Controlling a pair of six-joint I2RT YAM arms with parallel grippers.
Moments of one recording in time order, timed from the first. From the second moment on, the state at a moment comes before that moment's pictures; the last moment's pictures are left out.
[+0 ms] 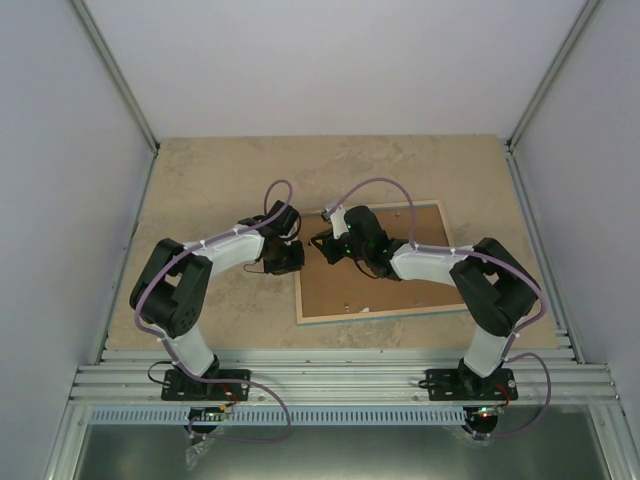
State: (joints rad) left arm -0.51 1.72 0.99 -0.52 0.18 -0.64; right arm 0.76 1.78 0.94 0.29 -0.20 0.23
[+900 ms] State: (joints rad) left arm -0.51 1.71 0.97 -0.50 0.19 -0.64; right arm 0.76 1.73 0.90 0.26 -0.21 0.22
